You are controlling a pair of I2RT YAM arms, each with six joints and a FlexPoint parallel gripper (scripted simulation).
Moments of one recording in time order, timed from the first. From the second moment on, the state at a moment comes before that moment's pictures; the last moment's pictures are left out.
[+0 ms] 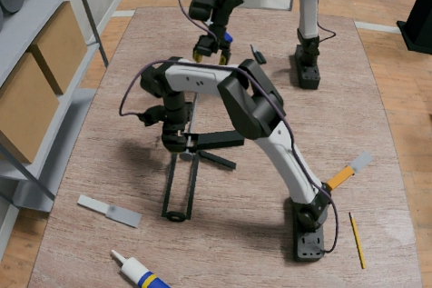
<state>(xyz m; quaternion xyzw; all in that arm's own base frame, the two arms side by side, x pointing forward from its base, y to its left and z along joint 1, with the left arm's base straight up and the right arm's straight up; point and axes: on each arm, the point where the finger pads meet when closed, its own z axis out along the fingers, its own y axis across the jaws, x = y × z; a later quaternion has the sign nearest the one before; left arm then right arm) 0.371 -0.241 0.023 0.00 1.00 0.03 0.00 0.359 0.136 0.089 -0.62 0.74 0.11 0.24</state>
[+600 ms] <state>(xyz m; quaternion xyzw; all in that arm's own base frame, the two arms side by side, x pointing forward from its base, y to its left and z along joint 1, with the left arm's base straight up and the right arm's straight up) 0.370 -0.242 0.023 0.01 1.00 0.03 0.00 0.260 0.170 0.156 -0.45 0.79 0.11 0.41</state>
